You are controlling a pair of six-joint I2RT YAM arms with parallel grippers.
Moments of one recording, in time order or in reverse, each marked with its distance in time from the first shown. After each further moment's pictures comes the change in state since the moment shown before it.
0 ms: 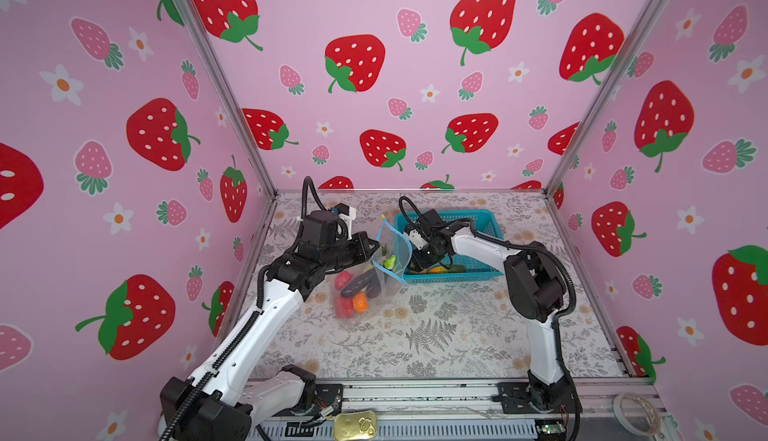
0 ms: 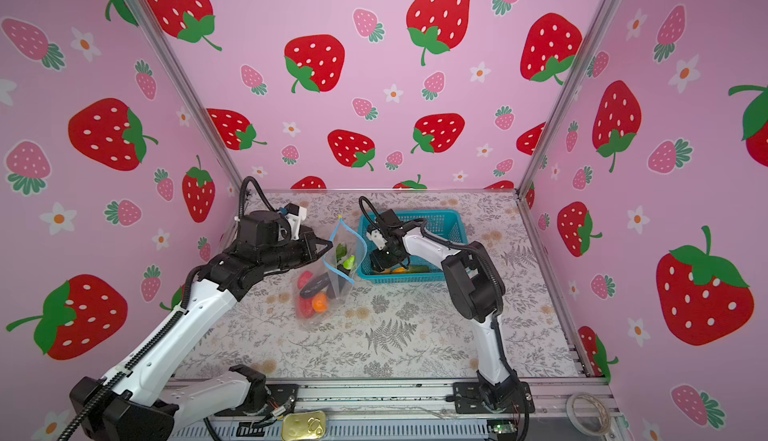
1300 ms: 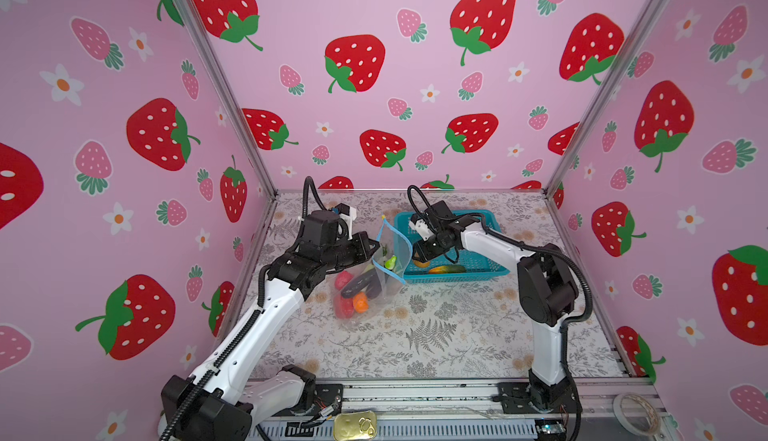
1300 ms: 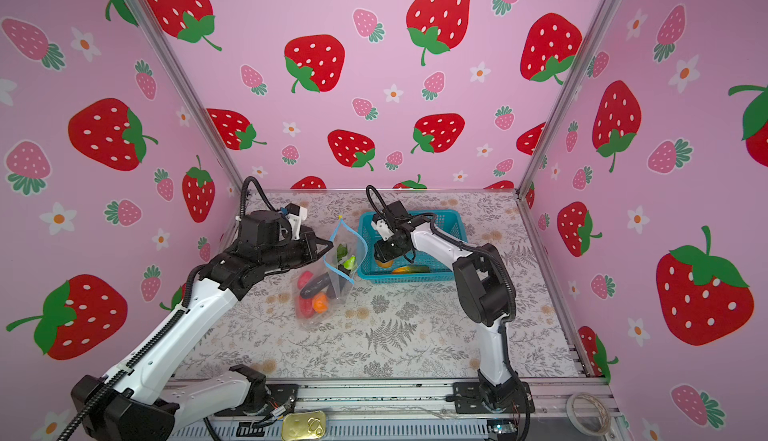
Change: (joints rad) left arm 0.000 0.008 0.000 0.000 0.000 0.000; right arm -0.049 -0.087 -0.003 0.015 -0.010 0.020
